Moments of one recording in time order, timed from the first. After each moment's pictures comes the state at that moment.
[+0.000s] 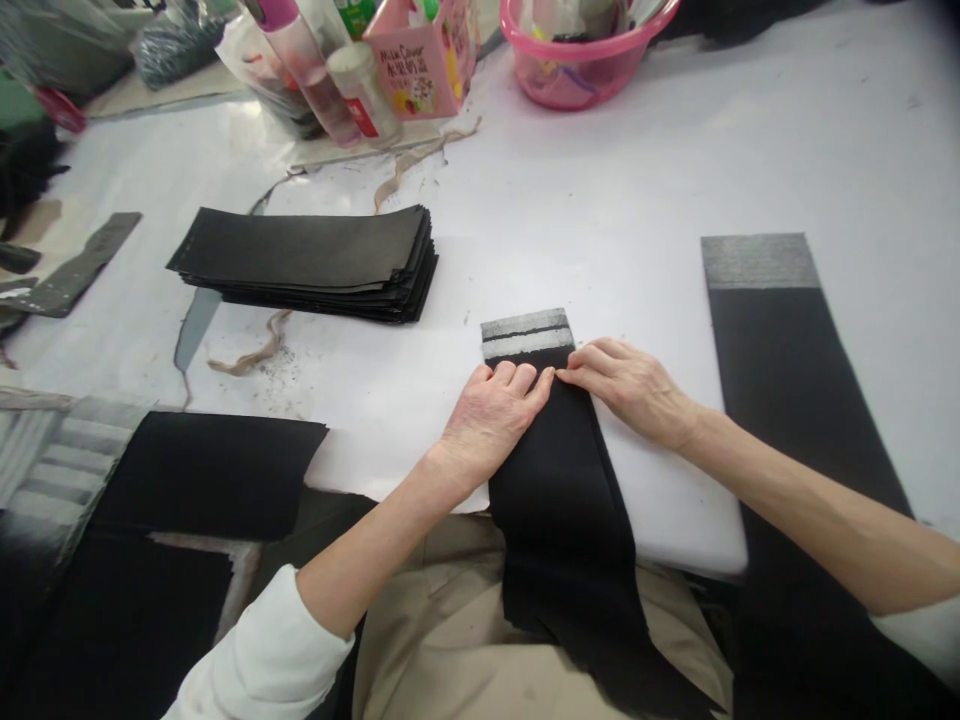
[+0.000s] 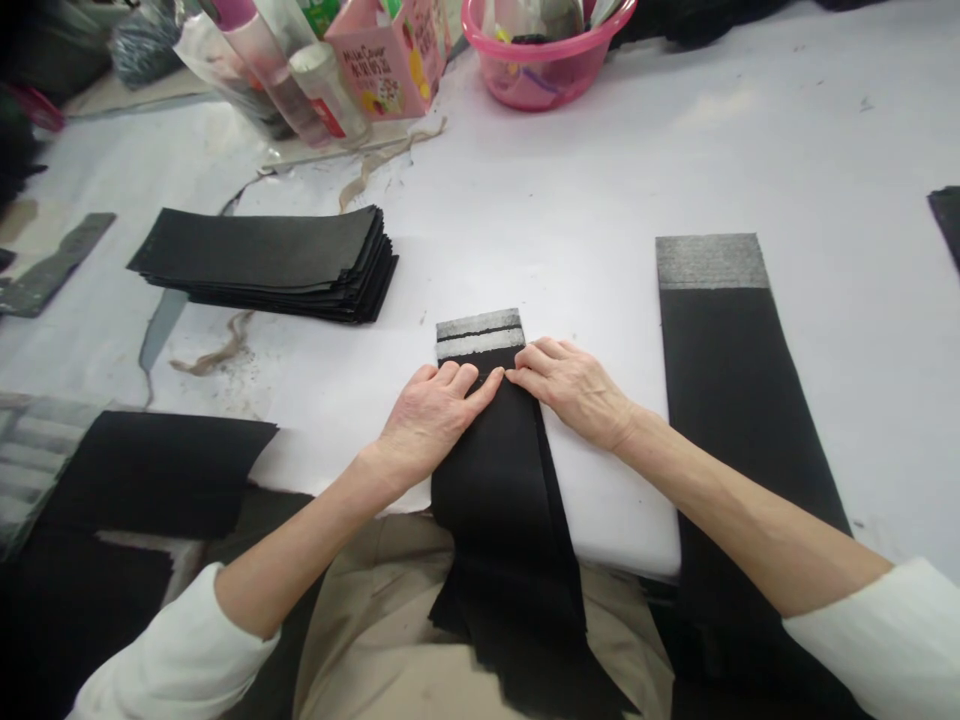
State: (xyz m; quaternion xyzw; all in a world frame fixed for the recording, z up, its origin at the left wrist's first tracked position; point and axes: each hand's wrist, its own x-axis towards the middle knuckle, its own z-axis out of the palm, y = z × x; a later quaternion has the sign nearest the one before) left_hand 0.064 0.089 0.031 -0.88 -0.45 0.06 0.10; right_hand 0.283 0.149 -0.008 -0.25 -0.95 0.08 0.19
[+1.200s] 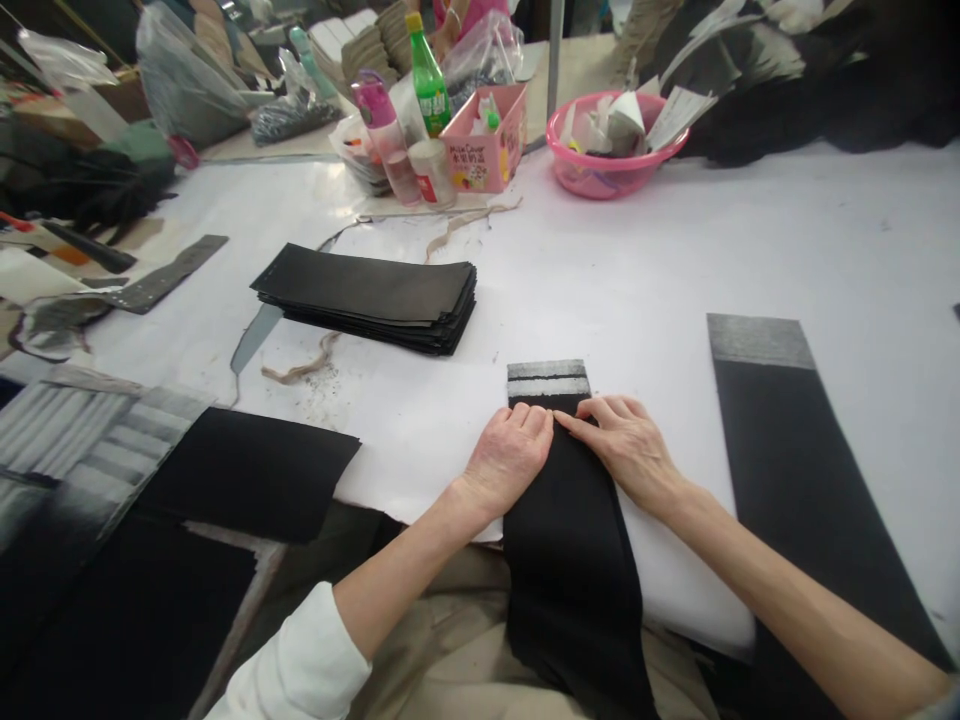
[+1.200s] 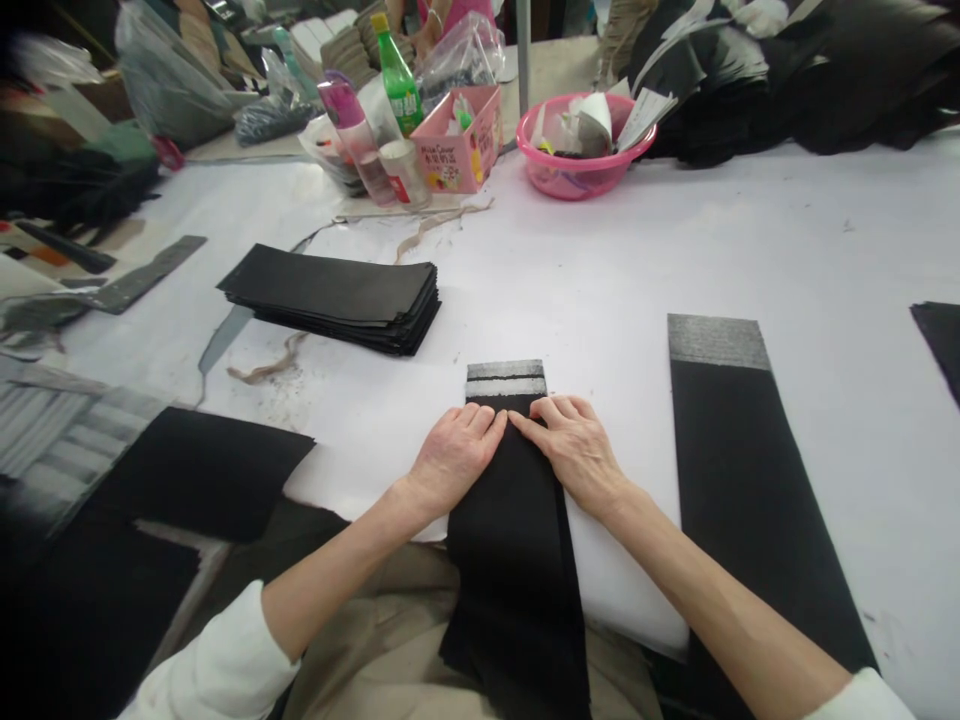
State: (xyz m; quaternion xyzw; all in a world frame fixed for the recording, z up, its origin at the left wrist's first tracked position) left_hand 0.061 0.083 0.023 -0.86 -0.50 0.01 0.11; right_hand 0.262 0.132 -0.006 -0.33 -0.93 0.03 0.17
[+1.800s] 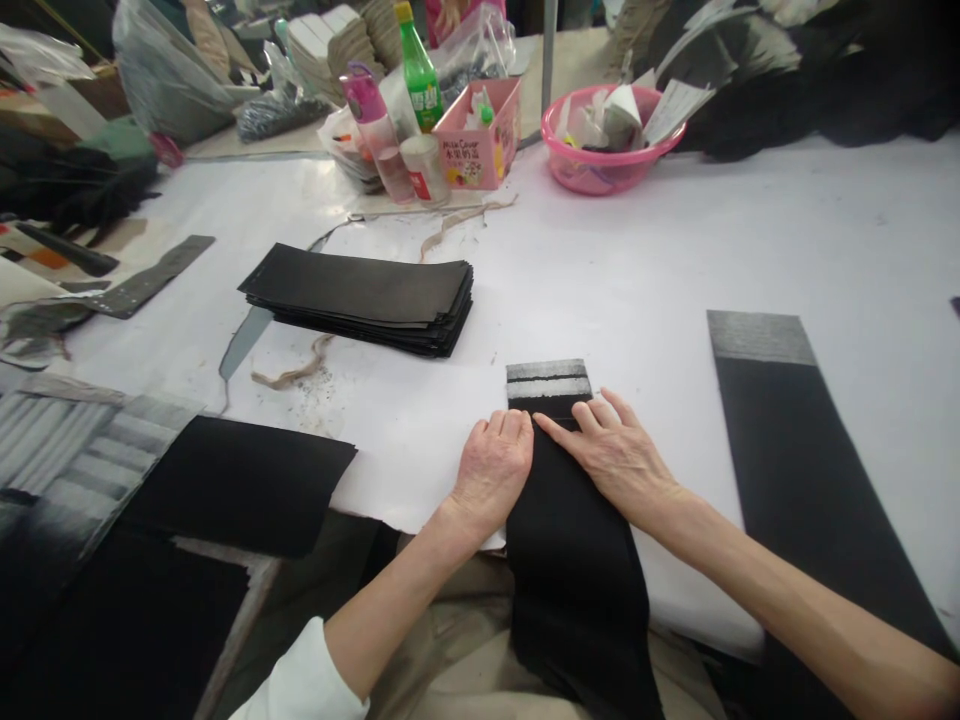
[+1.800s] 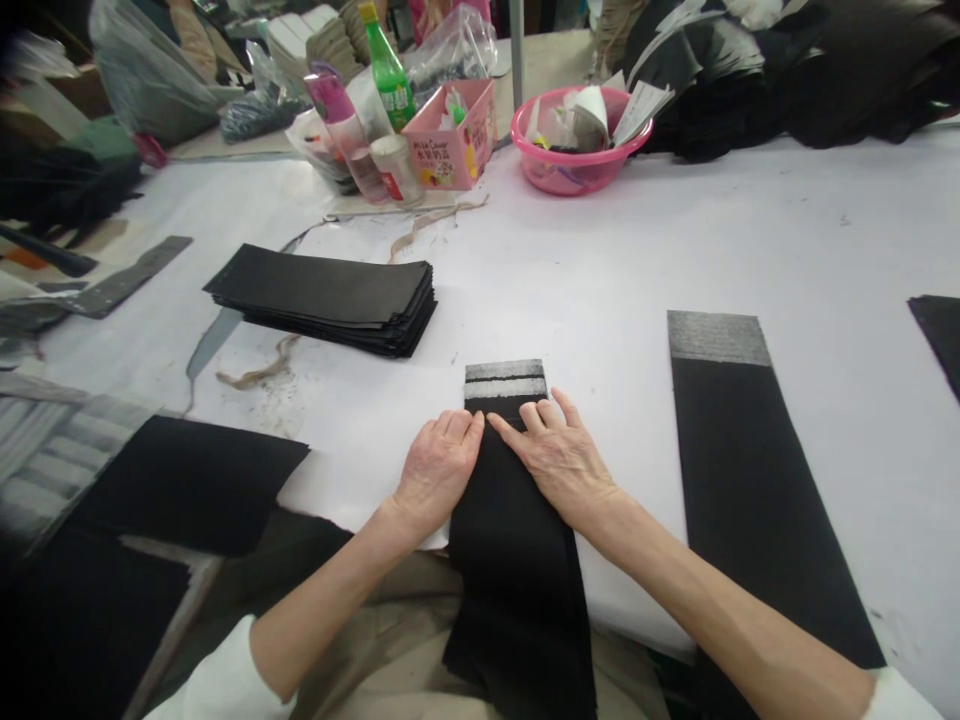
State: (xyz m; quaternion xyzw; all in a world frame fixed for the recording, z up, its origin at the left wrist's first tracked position) left_hand 0.051 0.070 0.013 -0.81 -0.58 0.00 0.10; right_hand 0.239 0.119 0.014 -0.34 -0.94 -0.06 0.05
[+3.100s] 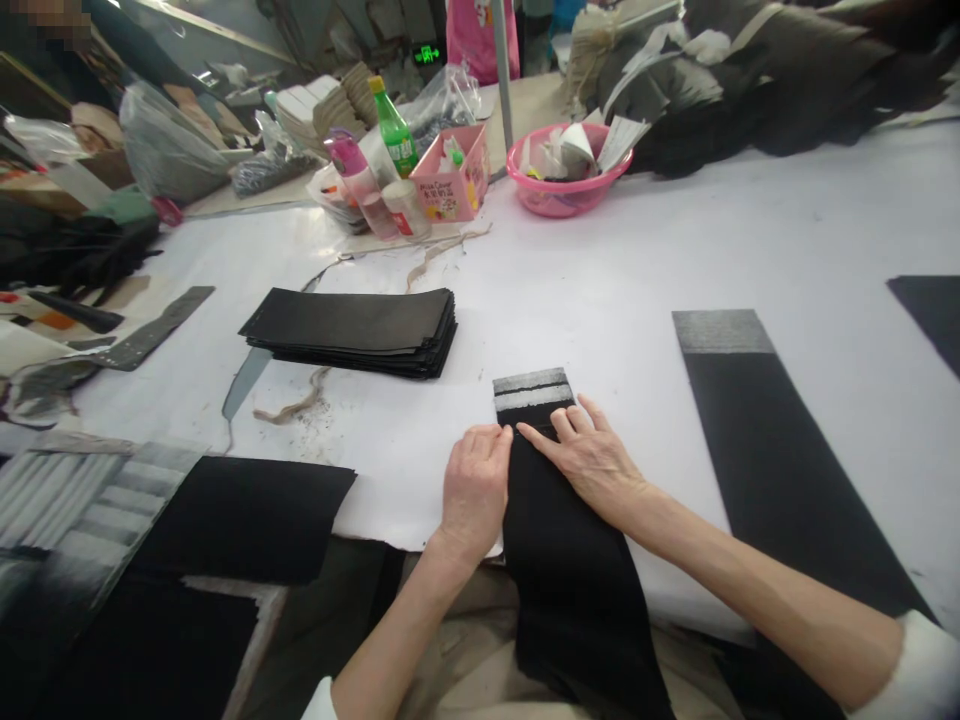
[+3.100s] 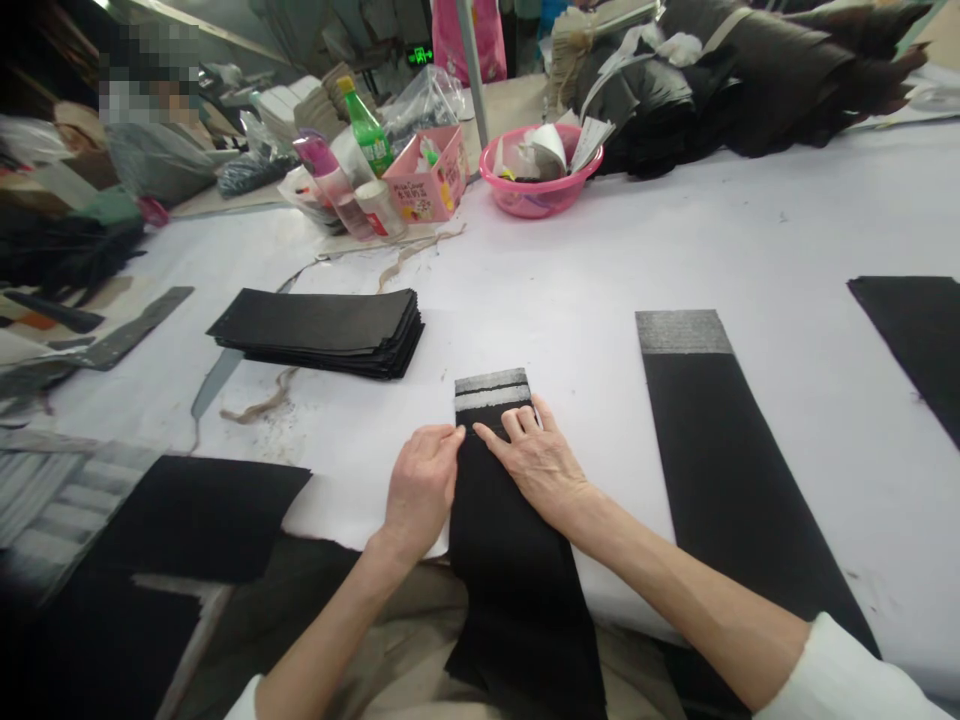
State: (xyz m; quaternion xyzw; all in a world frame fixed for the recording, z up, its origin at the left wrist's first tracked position) left_hand 0.045 0.055 0.019 -0.77 -0.62 -0.12 0.03; right_hand 0.228 0.109 0.018 -0.37 -0.92 -0.07 0.07
